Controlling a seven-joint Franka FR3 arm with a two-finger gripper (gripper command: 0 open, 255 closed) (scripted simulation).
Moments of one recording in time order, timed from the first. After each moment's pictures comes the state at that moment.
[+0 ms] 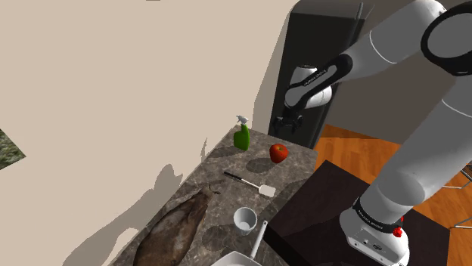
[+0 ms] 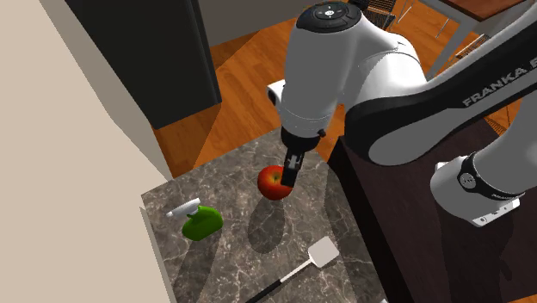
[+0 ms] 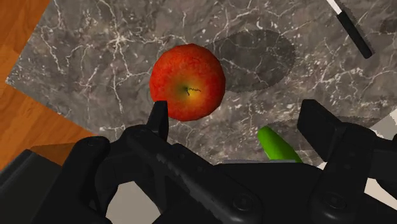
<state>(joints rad) -0.16 -0.02 -0.11 -2.53 0.08 2.54 0.18</state>
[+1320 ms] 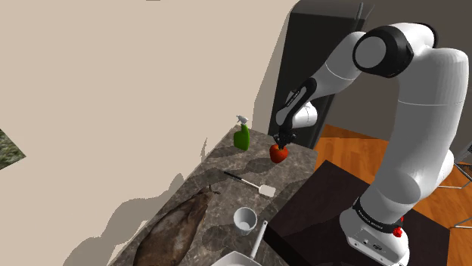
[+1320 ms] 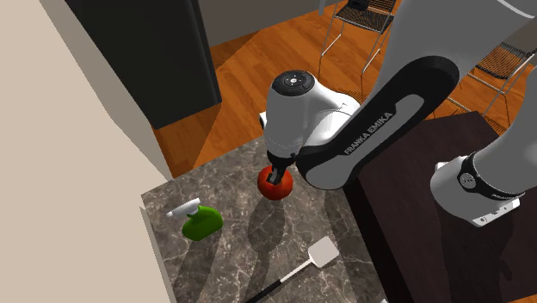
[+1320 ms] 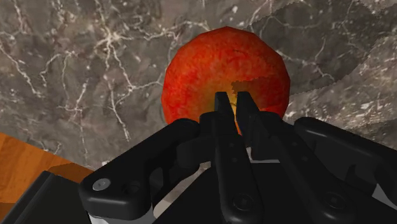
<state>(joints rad) -0.22 0.38 -0.08 -2.42 0.21 2.82 0.13</state>
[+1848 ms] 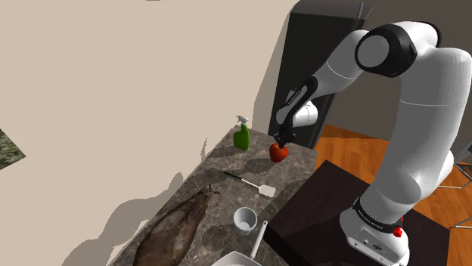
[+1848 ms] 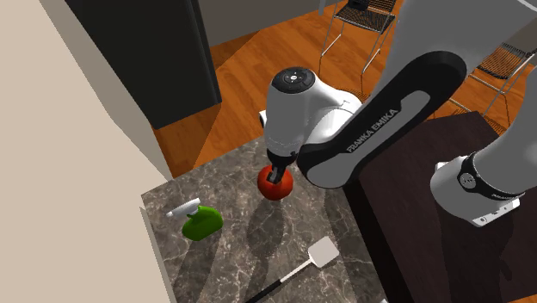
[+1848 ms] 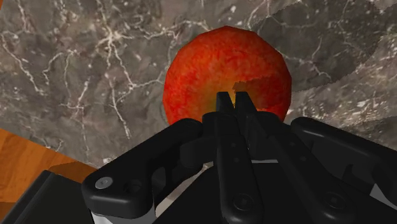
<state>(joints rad) -0.21 0.36 -0.09 -2.42 0.20 2.80 0.14</state>
